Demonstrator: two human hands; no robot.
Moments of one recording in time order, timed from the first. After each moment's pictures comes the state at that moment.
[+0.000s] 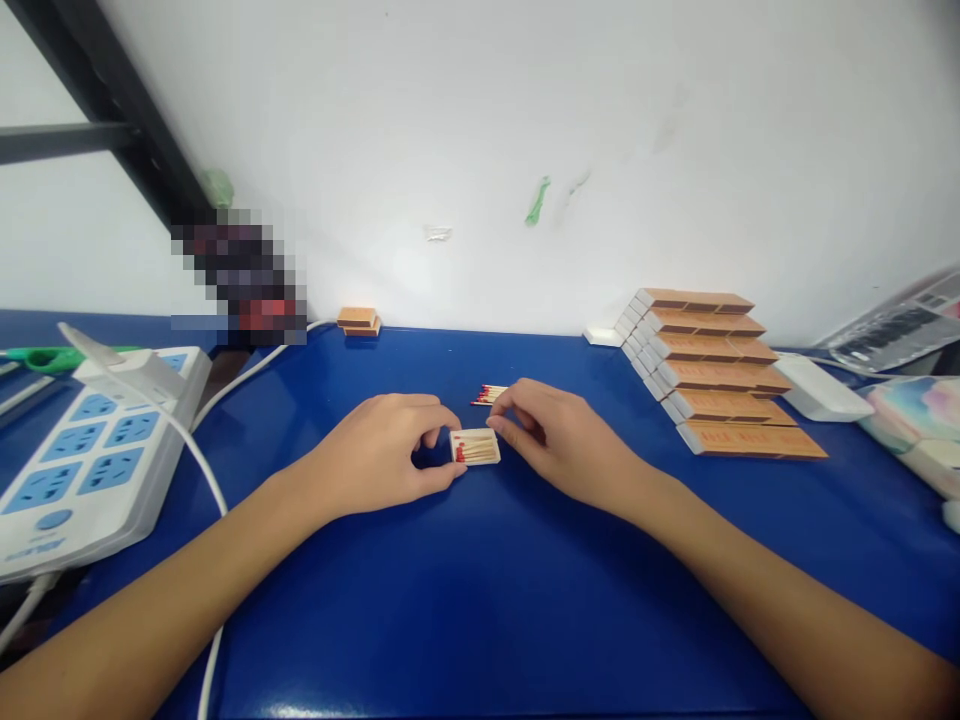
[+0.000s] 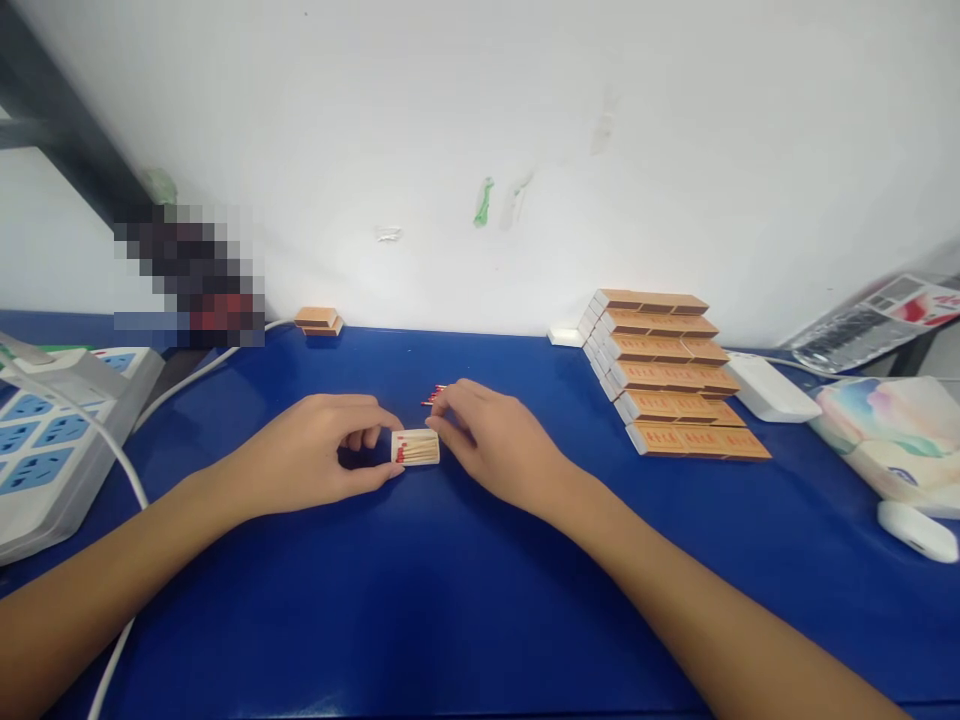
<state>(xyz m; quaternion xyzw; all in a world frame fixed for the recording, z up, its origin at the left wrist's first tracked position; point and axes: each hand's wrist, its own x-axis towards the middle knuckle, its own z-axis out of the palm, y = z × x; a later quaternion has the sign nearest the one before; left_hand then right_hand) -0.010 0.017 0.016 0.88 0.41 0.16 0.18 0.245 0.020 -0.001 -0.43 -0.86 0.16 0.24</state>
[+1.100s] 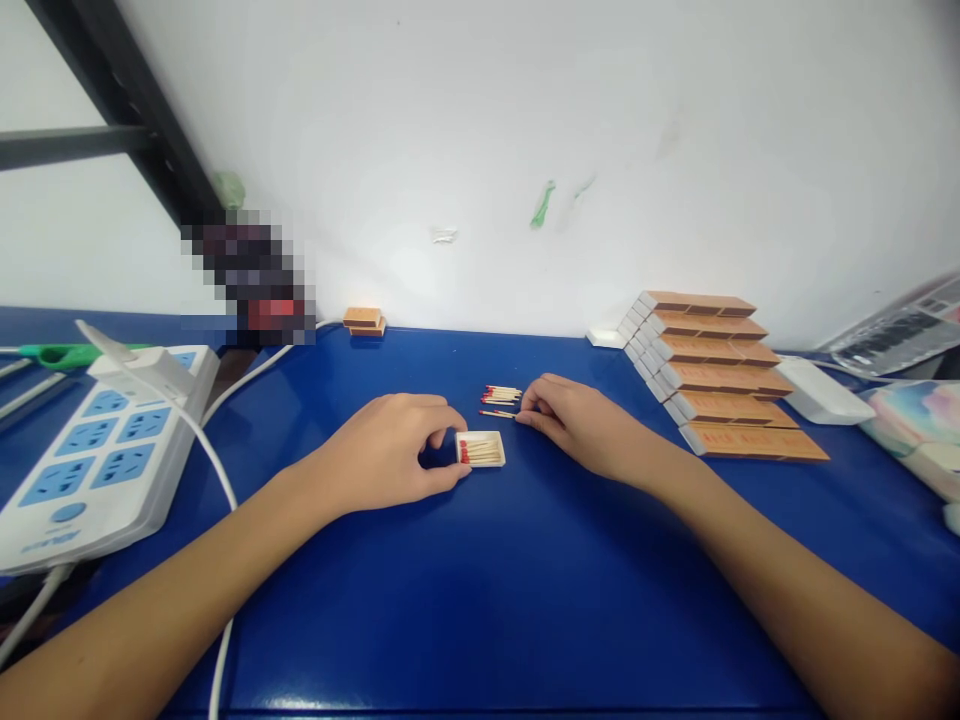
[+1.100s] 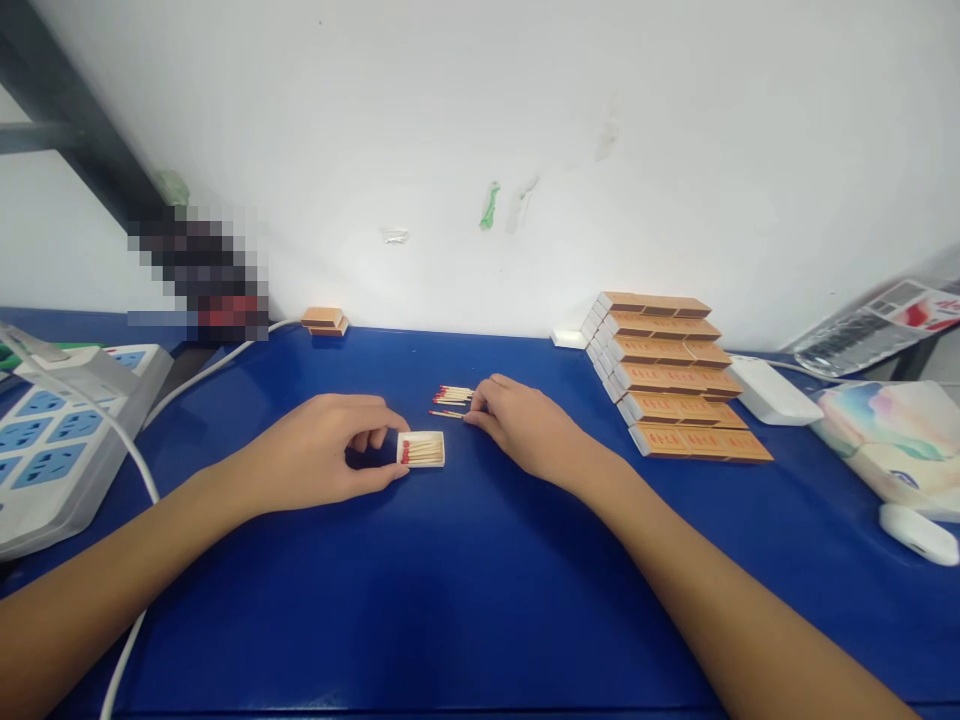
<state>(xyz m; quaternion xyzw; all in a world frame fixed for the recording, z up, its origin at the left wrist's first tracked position) -0.009 0.018 0.019 0.88 0.41 0.14 0.18 0.274 0.047 -0.006 -0.50 -0.85 0.13 0.13</state>
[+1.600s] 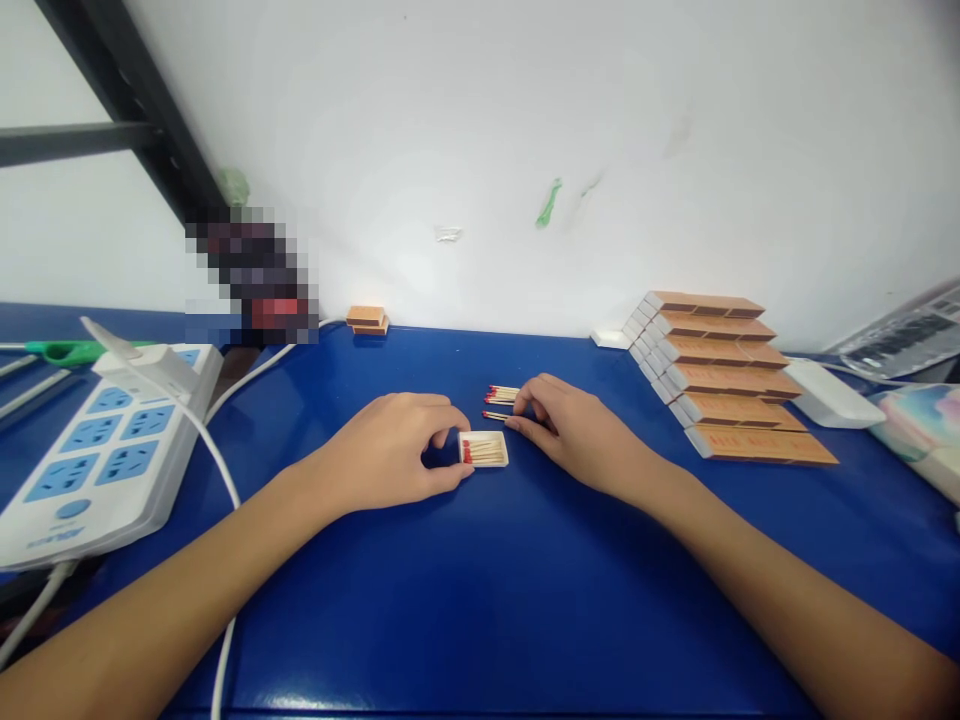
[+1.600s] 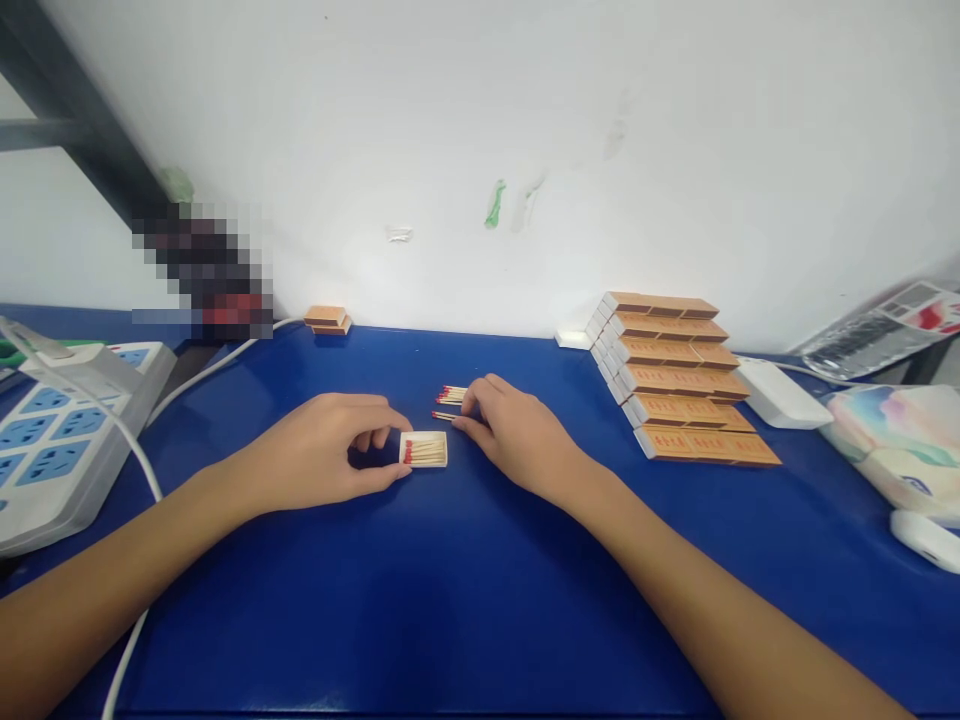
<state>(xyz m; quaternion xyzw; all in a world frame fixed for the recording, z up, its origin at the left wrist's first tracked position) -0.011 0.016 0.020 0.89 0.41 0.14 0.18 0.255 0.035 -0.011 -0.51 -0.83 0.13 0.17</state>
